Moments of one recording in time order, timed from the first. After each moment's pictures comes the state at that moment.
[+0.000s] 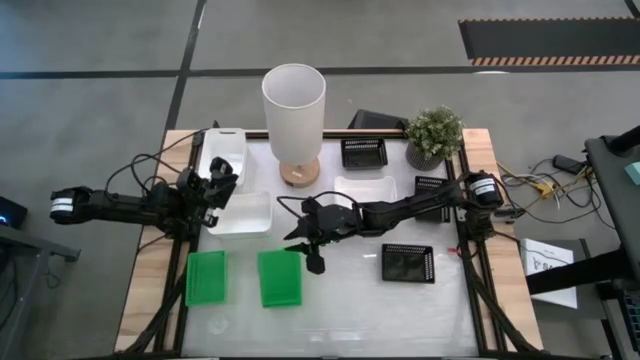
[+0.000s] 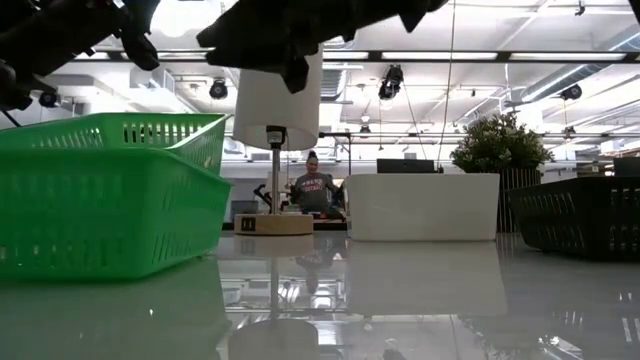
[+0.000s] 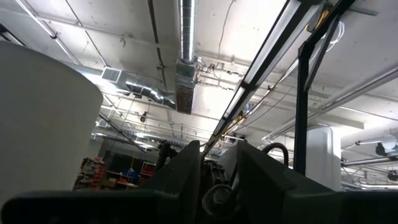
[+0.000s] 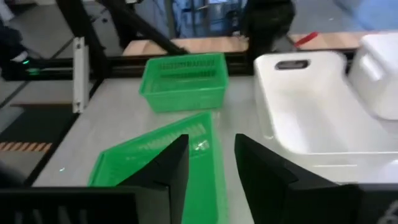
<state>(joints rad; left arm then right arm) 0.10 0.67 0.06 1.35 0.00 -0.28 0.14 1.93 1.38 0.16 -0.03 0.09</state>
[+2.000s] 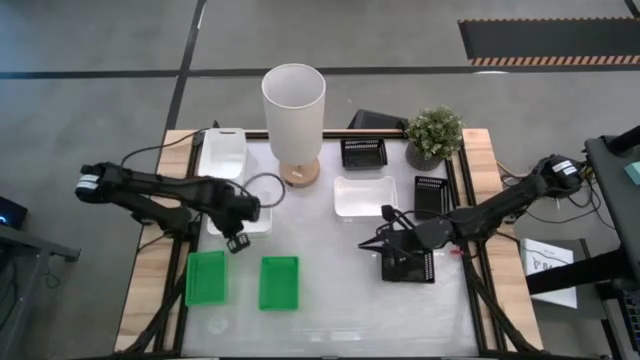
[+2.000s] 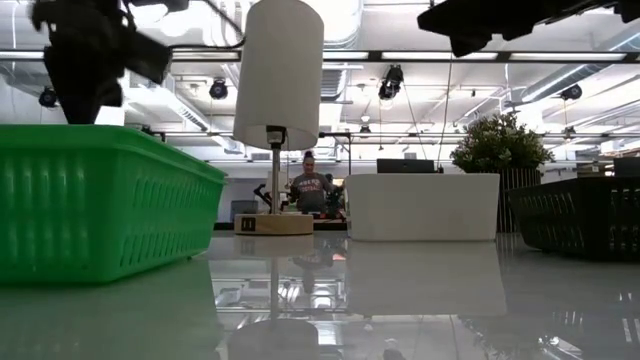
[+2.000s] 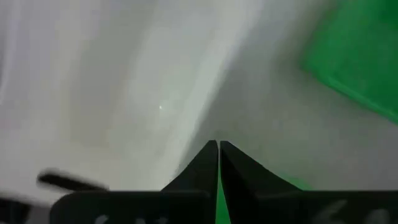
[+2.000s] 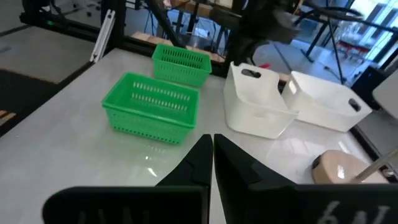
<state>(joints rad) -0.11 1.20 0.98 -1.23 0.06 -0.56 0.39 1.20 0.59 0.35 0.30 -0.17</state>
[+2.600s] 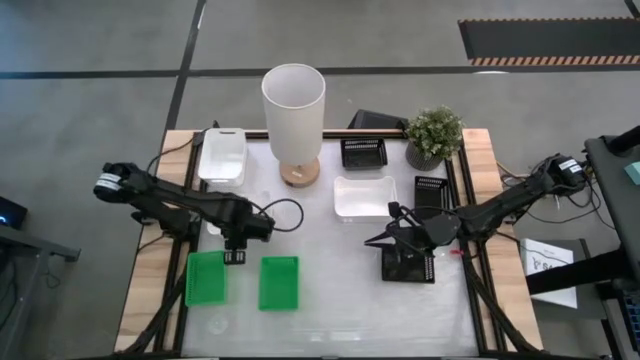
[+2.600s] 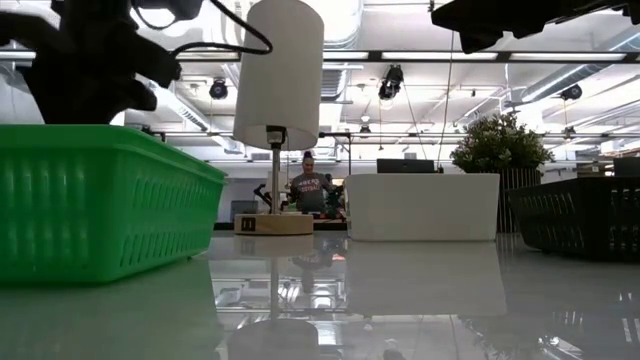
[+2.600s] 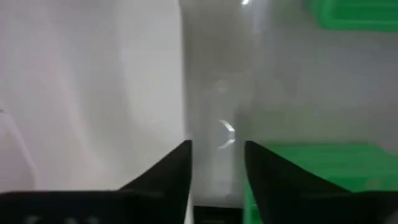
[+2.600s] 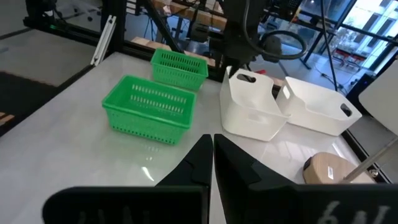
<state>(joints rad) -0.21 1.39 1.04 -1.27 -0.03 -0.25 0.39 1.12 0.55 0.33 0.30 -0.18</state>
